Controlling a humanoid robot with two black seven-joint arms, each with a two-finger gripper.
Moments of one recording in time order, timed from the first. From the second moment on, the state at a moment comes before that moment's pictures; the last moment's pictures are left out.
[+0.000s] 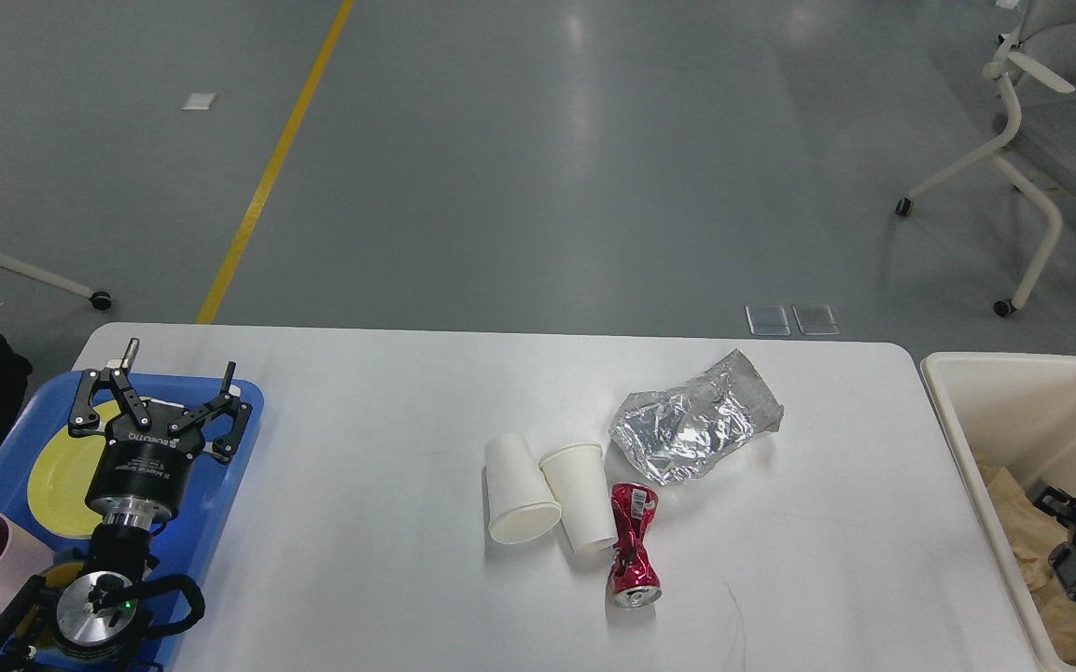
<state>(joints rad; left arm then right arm) -0.16 0.13 -1.49 -0.90 0.10 -0.55 -0.15 0.59 -0.35 -0.98 0.02 0.14 -0.02 -0.12</state>
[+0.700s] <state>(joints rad) -0.16 0.13 -1.49 -0.90 0.10 -0.55 -0.15 1.21 -0.51 -1.00 0.60 -0.12 0.19 -0.26</state>
